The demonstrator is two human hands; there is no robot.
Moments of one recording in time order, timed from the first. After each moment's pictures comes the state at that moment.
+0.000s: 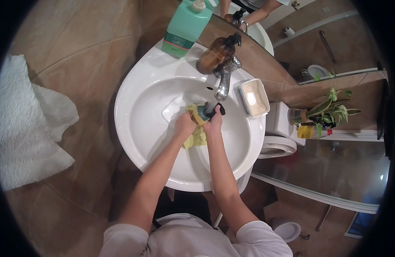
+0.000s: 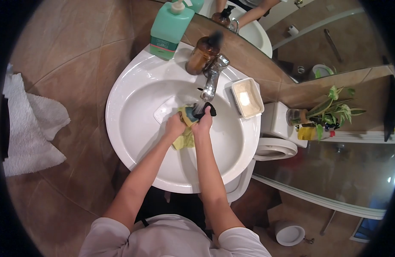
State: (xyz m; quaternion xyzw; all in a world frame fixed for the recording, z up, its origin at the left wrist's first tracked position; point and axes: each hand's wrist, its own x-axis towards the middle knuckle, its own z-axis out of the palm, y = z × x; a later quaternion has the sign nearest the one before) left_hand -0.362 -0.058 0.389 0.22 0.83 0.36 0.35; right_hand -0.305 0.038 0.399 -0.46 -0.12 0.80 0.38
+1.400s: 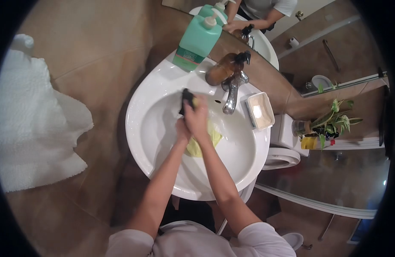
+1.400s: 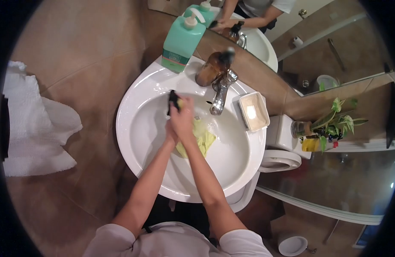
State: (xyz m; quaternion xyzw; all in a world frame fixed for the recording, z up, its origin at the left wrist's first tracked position) left_hand -0.389 -0.059 0.317 0.10 0.67 0.68 0.29; right_hand -0.389 -0.021 0.471 -0.29 -0.80 0.39 0.34
